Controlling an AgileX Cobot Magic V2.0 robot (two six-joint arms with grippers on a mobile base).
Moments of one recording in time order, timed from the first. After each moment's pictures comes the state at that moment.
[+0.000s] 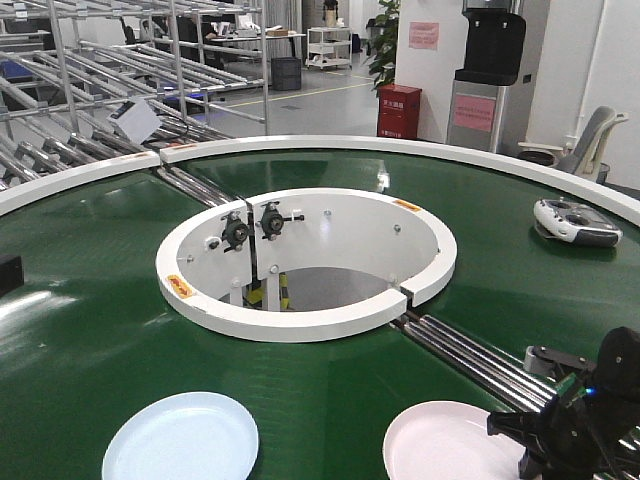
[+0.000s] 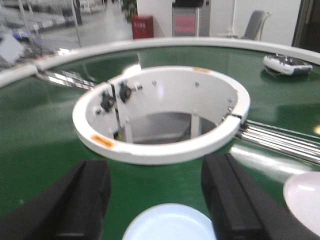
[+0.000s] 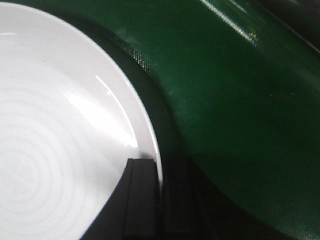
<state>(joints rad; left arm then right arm) -0.20 0.85 -0.96 -0.16 0.40 0.13 -0.01 1.94 -1.26 0.24 0.69 0.00</state>
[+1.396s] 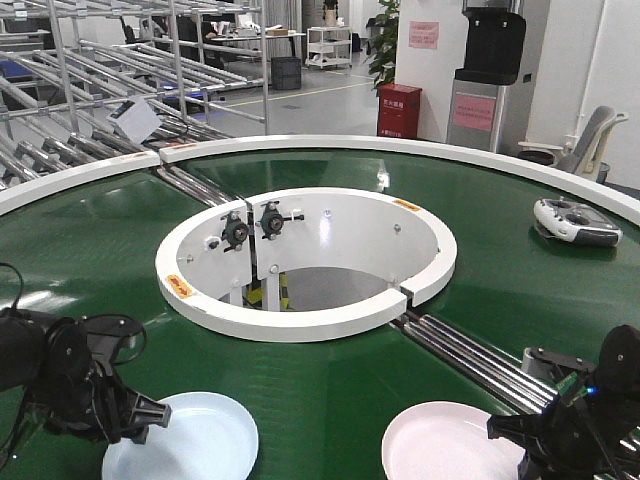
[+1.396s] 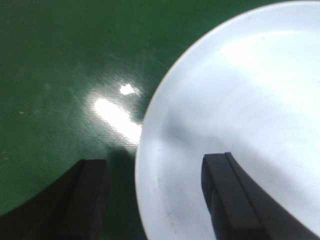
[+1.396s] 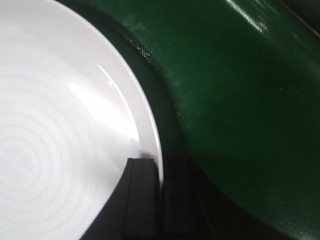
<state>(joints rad) -0.14 1.95 -1.36 0.04 0.67 -0.10 -0.02 1.94 -1.26 0.26 0.73 -0.05</state>
